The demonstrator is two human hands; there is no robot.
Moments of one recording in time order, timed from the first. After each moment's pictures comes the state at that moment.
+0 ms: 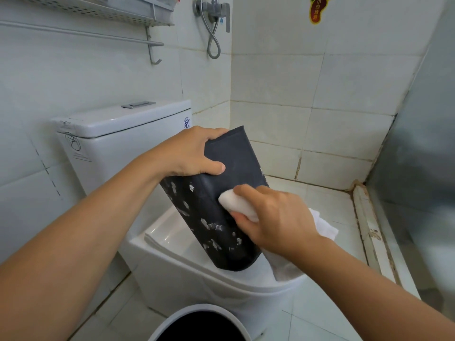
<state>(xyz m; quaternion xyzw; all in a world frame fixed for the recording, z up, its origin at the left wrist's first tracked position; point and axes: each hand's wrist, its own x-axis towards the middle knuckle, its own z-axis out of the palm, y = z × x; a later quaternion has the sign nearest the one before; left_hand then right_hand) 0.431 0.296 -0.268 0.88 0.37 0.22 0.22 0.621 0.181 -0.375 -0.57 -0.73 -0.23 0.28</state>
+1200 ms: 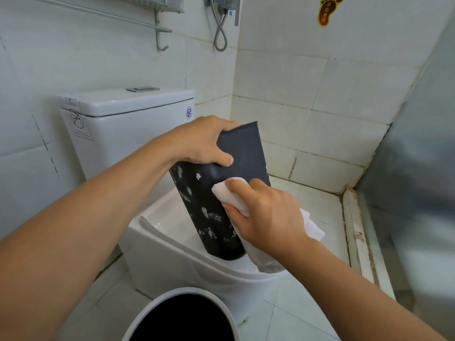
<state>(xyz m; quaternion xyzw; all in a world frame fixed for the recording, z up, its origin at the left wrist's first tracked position) 0.446 0.288 -0.266 0.89 0.37 0.20 0.18 0.604 0.162 -0.369 -0.57 -0.74 -0.25 0.26</state>
